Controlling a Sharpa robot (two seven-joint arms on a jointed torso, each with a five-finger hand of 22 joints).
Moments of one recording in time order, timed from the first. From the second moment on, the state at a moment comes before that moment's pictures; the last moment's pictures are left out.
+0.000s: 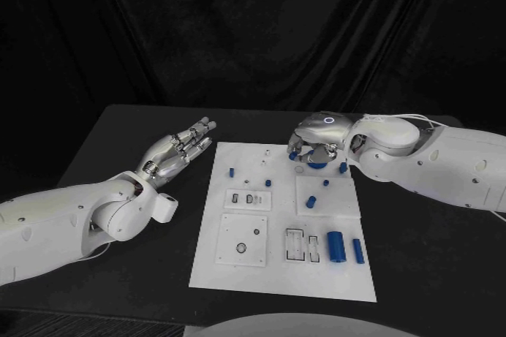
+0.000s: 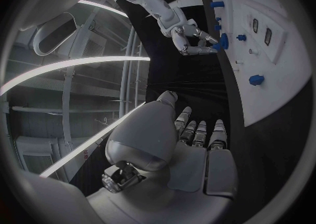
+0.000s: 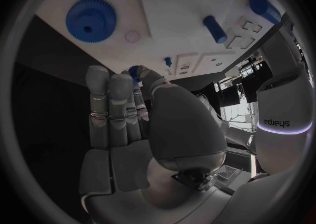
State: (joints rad) left arm 1.19 -0.99 -0.21 1.53 -0.25 -0.15 0.68; left_hand 1.44 0.23 -0.08 0.24 0.64 0.33 0.08 0.04 0.04 0.00 0.03 0.01 0.00 0.00 0.04 0.00 0.00 0.15 0.00 0.14 0.01 0.00; right arm 1.39 -0.67 -0.21 1.34 -1.74 -0.26 0.15; right_hand 1.42 -0.03 0.27 0.03 0.25 1.11 0.13 0.12 0.10 1.26 0.04 0.08 0.06 1.46 -0.03 0.90 0.73 0.16 1.29 0.07 0.95 0.79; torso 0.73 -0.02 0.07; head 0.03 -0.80
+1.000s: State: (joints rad) left arm 1.19 -0.97 -0.21 1.52 -0.25 -0.14 0.68; left_hand 1.44 0.23 -0.07 0.23 0.65 0.33 0.08 0.05 0.04 0.00 0.04 0.01 0.00 0.00 0.04 0.00 0.00 0.15 0.00 0.14 0.01 0.00; right arm 1.37 -0.45 -0.21 1.09 -1.67 -0.27 0.15; right_hand 1.40 -0.05 0.29 0.05 0.24 1.10 0.13 0.12 0.10 1.25 0.05 0.07 0.06 1.46 -0.03 0.96 0.79 0.16 1.30 0.07 1.00 0.86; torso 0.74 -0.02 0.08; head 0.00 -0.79
